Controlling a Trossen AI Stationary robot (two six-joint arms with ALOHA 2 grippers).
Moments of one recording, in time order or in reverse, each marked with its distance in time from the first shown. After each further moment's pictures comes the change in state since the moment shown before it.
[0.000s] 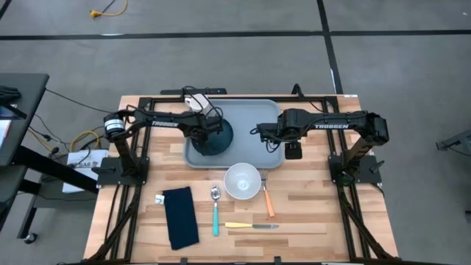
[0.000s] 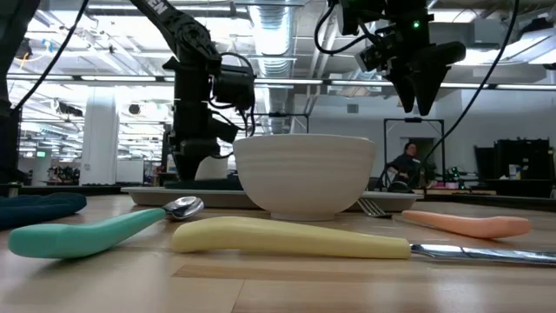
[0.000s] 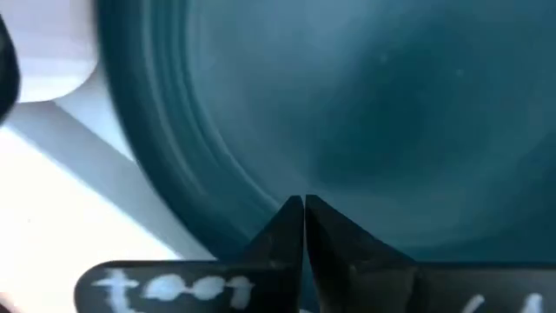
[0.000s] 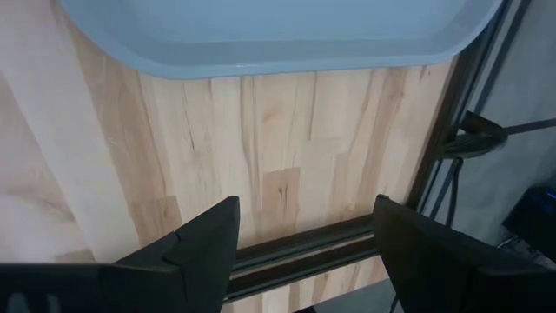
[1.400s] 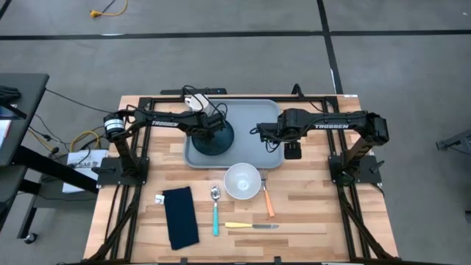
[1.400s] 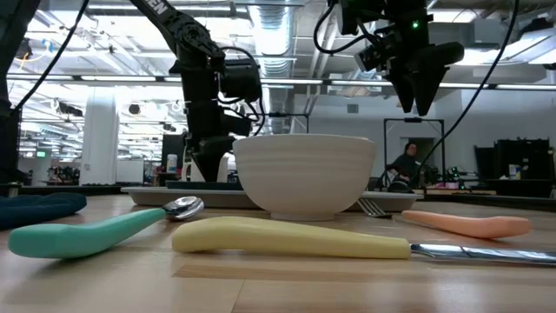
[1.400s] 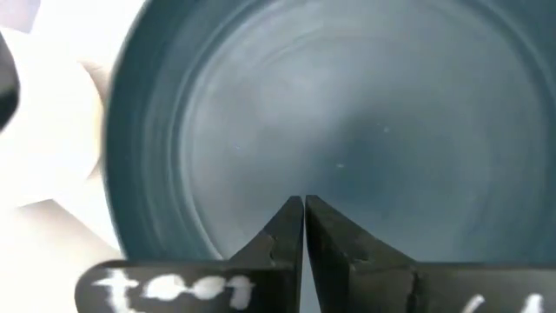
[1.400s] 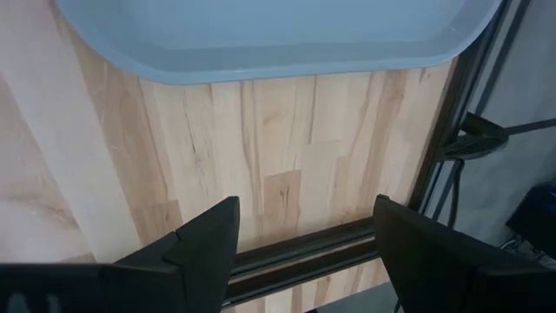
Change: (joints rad) left arm 0.001 -0.001 0.000 0.180 0.015 0.055; right arm 0.000 0.000 0.000 0.009 -0.003 0.008
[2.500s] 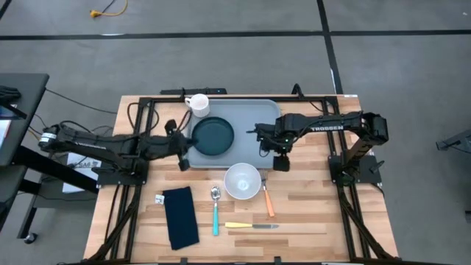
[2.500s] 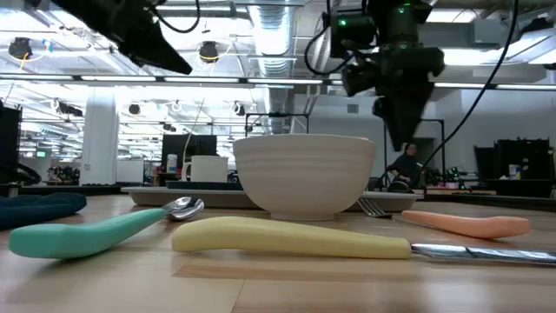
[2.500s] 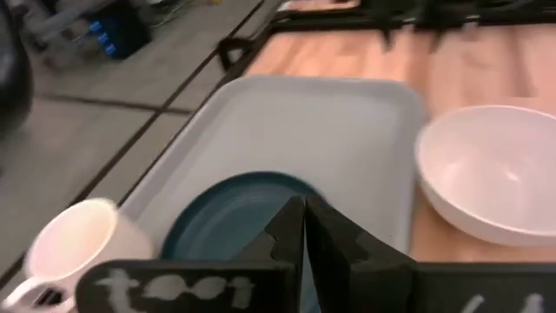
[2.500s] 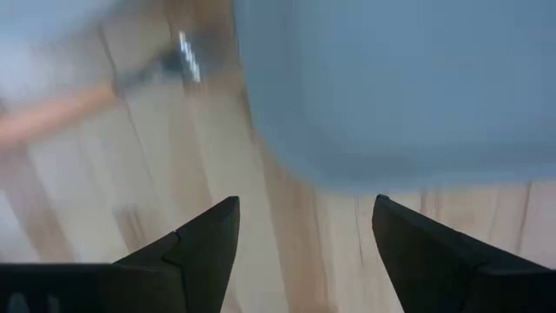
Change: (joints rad) left arm -0.456 -0.935 -0.507 0.405 -0.251 0.094; right arm -0.040 0.000 -0.191 0.397 -0.461 0.068
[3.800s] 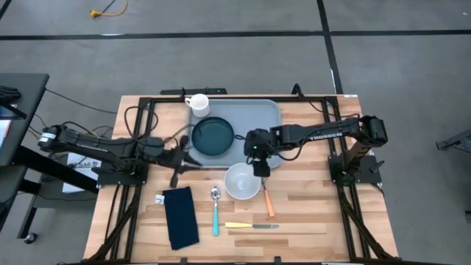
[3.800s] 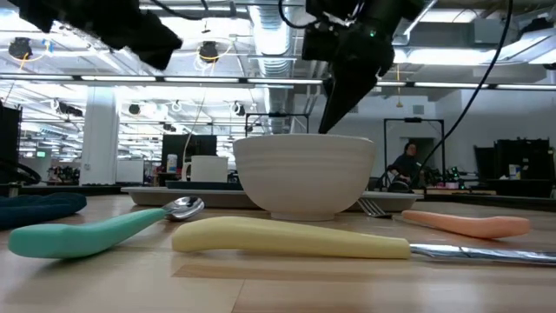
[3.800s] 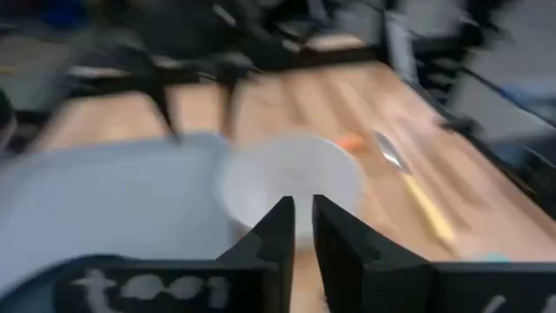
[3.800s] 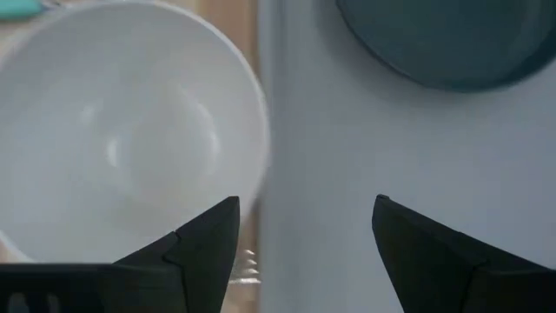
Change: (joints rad) left arm -0.006 -0.019 -0.122 0.260 0.572 0.124; right arm 0.136 0.022 0.000 0.461 0.128 -0.029
